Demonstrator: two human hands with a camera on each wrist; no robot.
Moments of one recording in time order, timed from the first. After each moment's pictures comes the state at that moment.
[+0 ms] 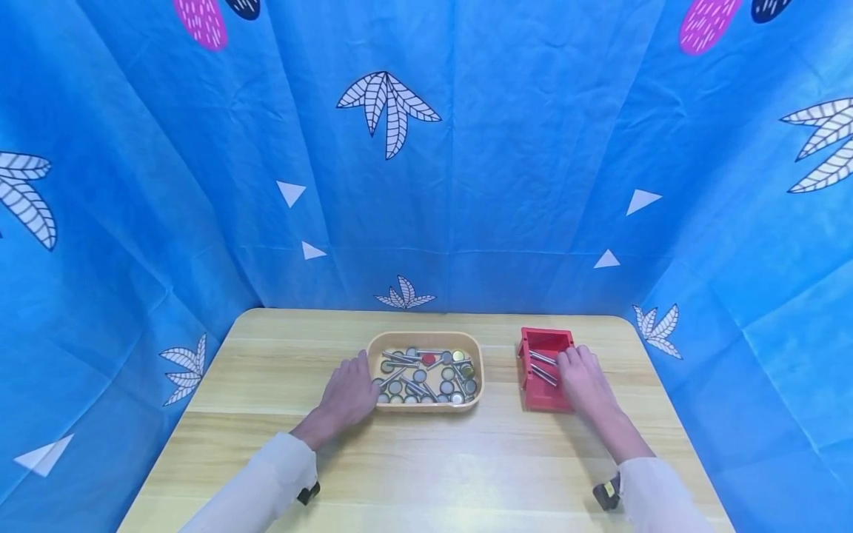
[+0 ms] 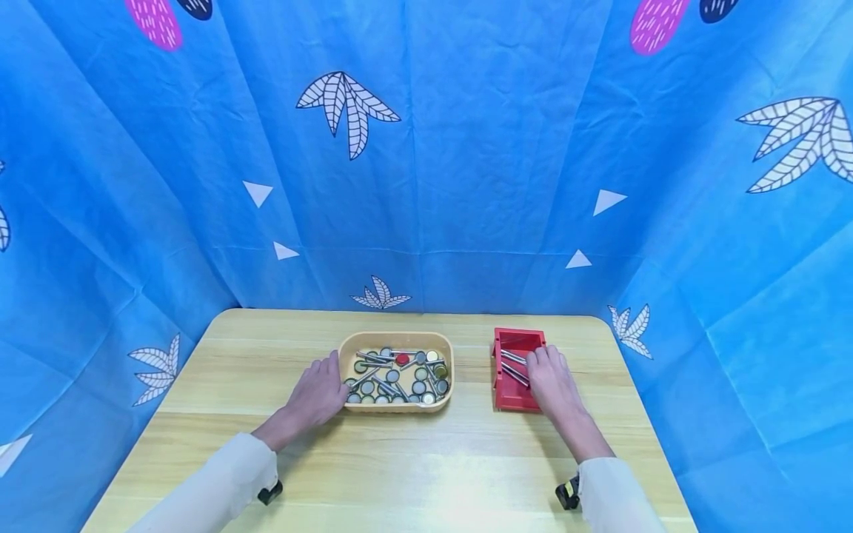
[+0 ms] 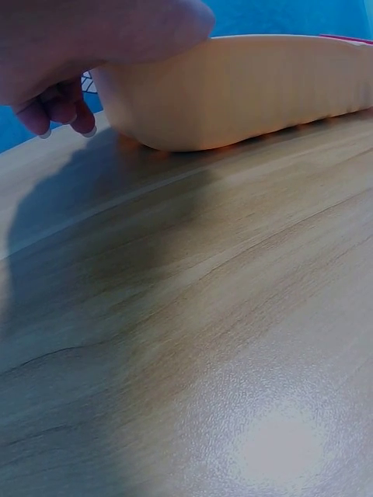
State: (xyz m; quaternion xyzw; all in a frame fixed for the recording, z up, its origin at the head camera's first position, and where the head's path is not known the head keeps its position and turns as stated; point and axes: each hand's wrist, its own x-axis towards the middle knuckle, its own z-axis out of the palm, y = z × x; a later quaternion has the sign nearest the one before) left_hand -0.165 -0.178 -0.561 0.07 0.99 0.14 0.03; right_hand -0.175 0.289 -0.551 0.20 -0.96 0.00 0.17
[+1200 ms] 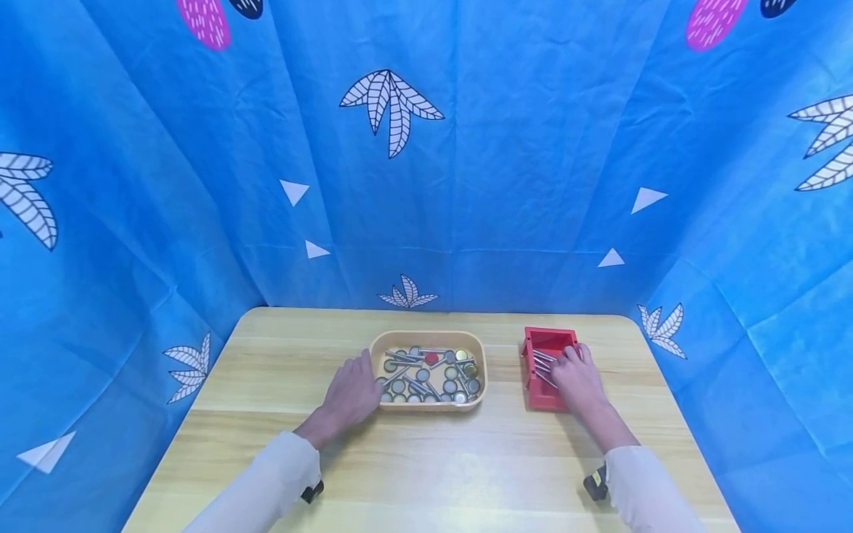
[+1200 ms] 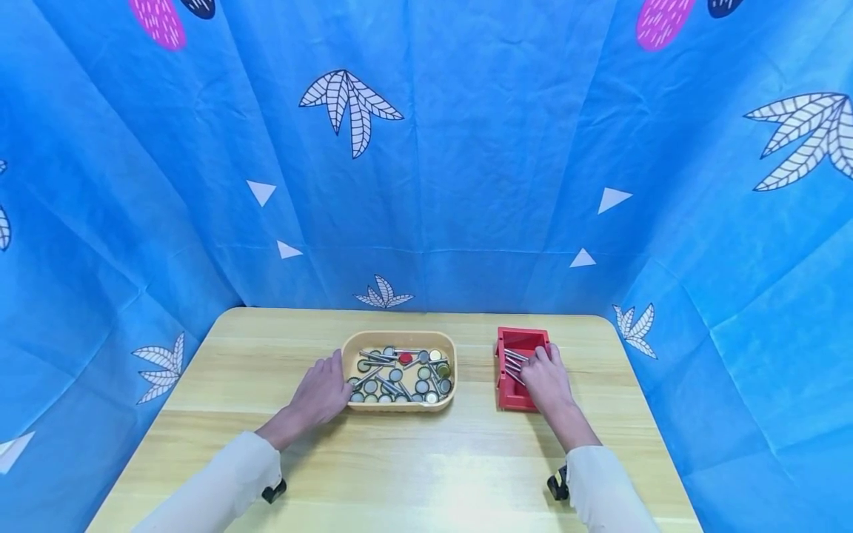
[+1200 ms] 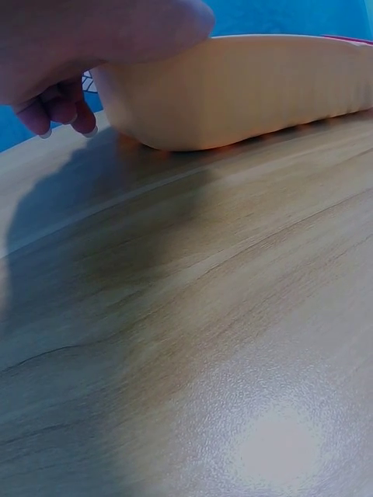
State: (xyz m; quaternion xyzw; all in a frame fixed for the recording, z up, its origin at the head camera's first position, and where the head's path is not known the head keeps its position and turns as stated) left_hand -0.166 -0.180 -0.564 0.07 0.99 0.15 0.02; right_hand -0.191 0.282 -0.573 0.22 -0.96 -0.10 0.14
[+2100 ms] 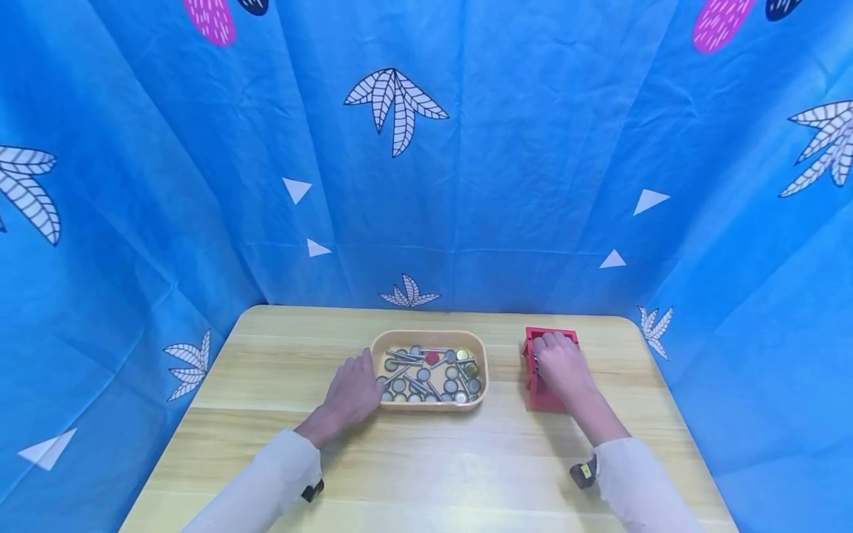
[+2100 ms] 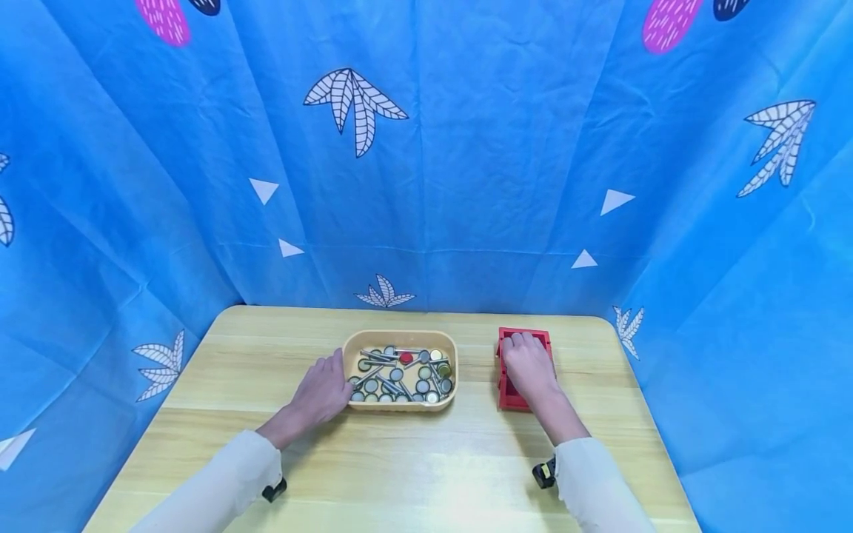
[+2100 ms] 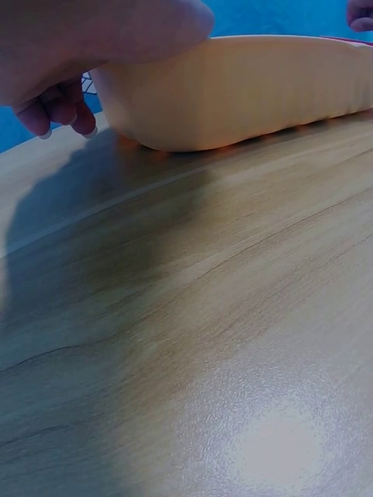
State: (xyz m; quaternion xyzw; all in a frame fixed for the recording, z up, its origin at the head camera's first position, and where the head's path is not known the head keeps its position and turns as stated) left_hand -0.166 -0.180 -0.560 0.08 0.99 0.14 0.01; right_hand -0.195 0.238 -0.520 0.23 -0.95 -0.03 0.19
